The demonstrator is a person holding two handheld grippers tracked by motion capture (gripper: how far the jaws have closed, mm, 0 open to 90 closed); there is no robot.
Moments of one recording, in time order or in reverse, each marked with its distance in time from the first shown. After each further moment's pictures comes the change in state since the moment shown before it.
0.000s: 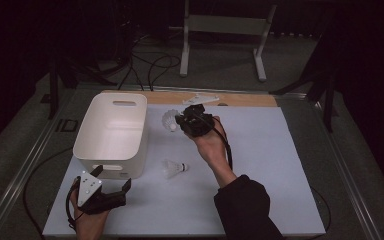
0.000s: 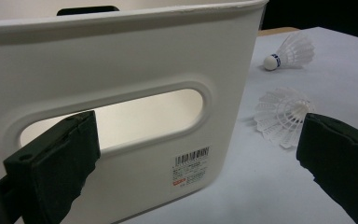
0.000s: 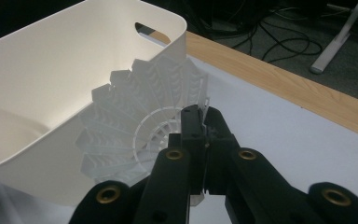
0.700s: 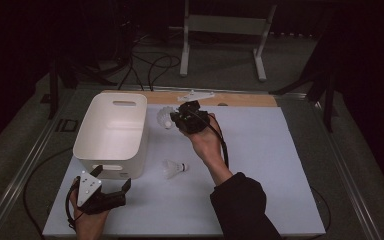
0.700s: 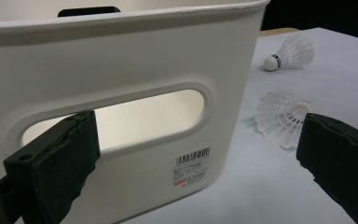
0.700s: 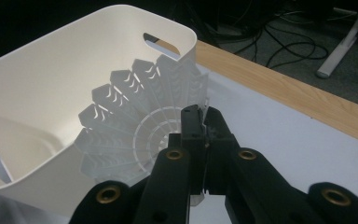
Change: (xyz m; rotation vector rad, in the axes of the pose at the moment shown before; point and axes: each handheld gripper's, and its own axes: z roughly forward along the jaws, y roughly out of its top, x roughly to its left) left arm 0.000 0.000 0.000 -0.001 0.000 0.001; right arm 0.007 0.011 0.005 -0.013 0.021 0.006
